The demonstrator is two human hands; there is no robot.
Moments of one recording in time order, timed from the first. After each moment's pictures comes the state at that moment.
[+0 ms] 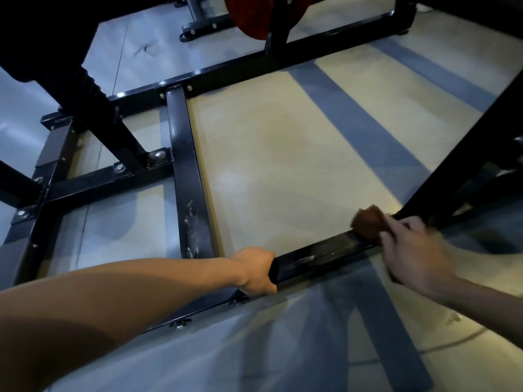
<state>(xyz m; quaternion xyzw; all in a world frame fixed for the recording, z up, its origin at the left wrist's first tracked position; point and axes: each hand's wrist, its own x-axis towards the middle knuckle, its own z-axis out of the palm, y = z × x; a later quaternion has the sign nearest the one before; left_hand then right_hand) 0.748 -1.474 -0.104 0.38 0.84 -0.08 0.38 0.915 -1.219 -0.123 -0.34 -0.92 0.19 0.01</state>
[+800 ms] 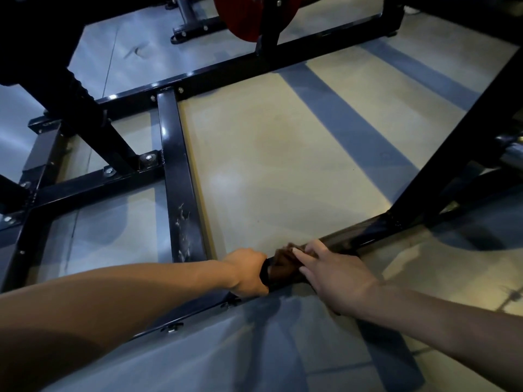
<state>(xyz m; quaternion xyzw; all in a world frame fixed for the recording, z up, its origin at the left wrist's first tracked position) 0.746 -1.473 -0.110 0.39 0.84 -0.10 0.35 0.885 -1.309 -0.093 -0.03 -0.98 0.11 -0.17</state>
